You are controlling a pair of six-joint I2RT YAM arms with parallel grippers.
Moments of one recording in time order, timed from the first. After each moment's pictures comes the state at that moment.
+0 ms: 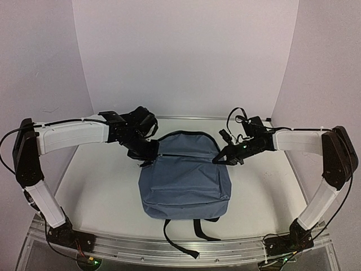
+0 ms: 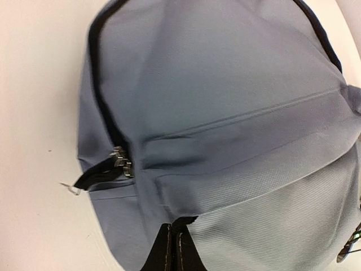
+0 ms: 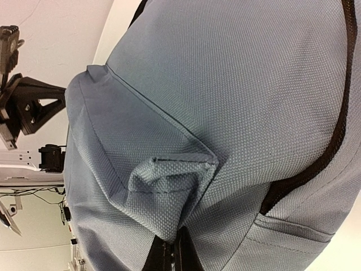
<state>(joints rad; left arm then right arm) -0.84 1.70 1.38 -0.71 -0.05 -0.56 0.42 1.68 1.07 -0.33 -0.77 0.34</state>
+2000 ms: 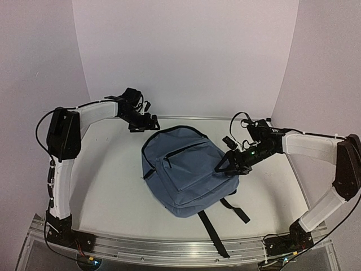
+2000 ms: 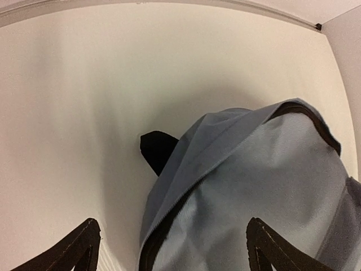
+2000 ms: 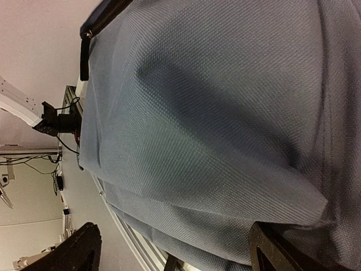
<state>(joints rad) -0.43 2.17 1.88 -0.60 0.28 -0.31 0.44 1.53 1.00 -0.56 -0.78 0.20</state>
